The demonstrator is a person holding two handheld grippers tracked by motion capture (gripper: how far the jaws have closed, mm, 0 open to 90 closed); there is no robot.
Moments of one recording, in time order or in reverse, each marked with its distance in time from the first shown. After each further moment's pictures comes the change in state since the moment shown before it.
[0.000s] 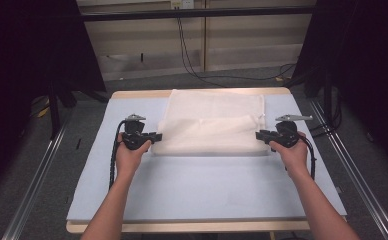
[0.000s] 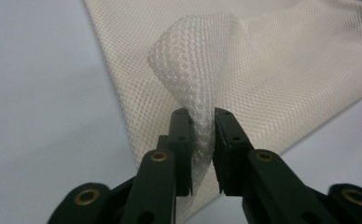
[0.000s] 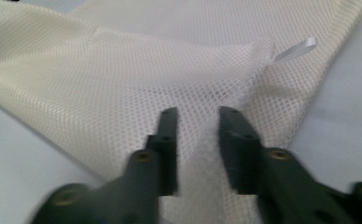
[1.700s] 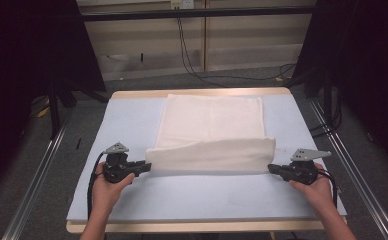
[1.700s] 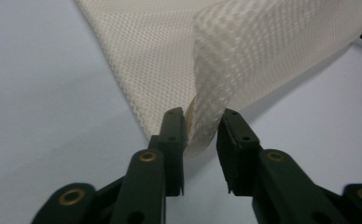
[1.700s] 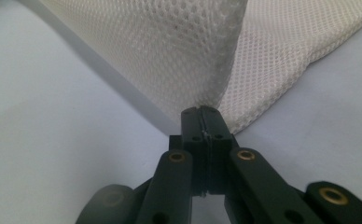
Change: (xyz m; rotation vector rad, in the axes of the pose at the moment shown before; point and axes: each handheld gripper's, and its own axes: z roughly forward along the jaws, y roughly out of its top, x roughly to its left) left arm -0.011 -0.076 -0.063 0.008 -0.103 0.022; right arm 0.007 -0.084 -0.058 0.045 0.159 -0.219
